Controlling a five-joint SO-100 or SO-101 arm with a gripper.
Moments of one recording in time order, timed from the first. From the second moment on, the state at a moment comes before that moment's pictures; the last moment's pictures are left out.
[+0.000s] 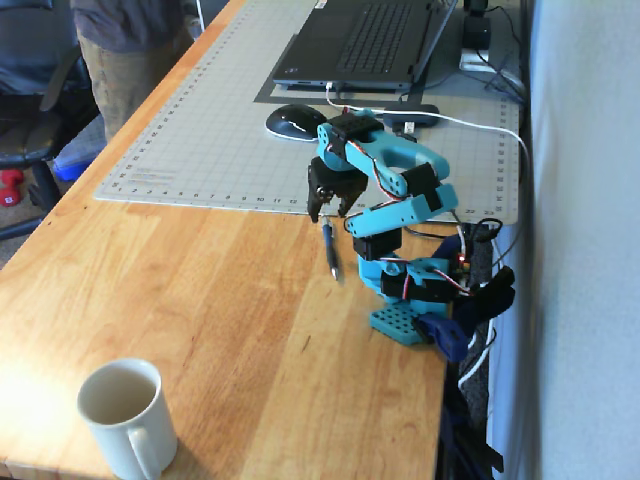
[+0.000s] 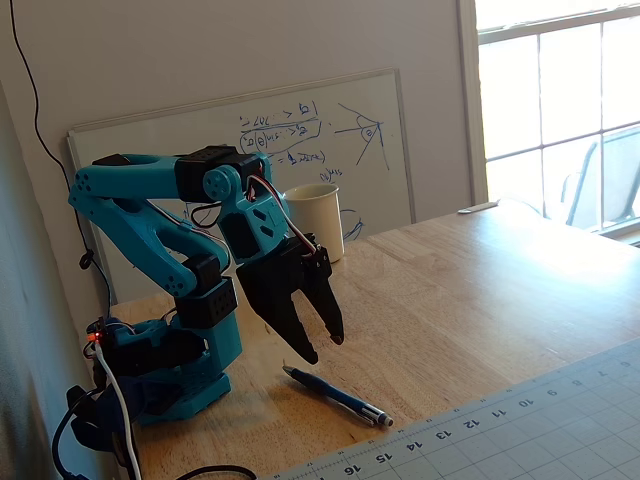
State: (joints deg) arm 51.1 141.2 148.5 64.7 -80.3
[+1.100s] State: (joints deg) arm 48.3 141.6 170.5 38.6 -79.0
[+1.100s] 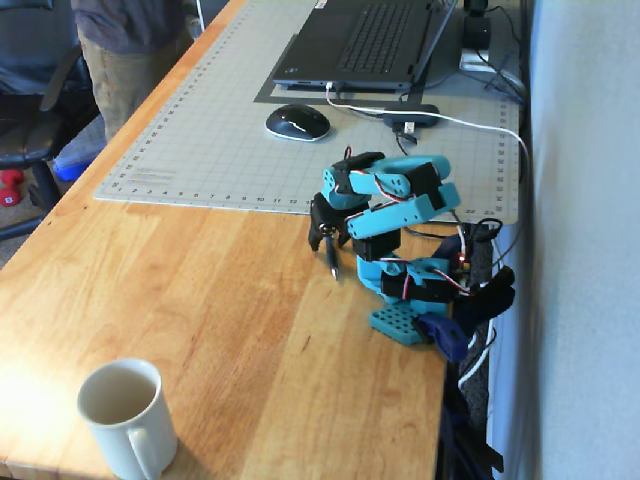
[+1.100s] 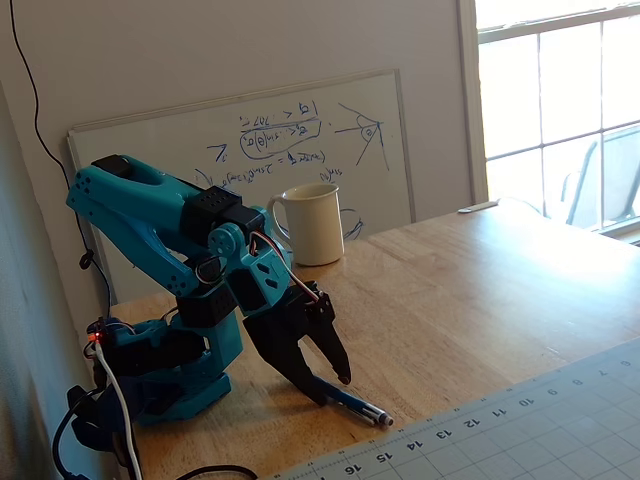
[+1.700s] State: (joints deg) arm 43.7 141.2 172.8 31.2 -79.0
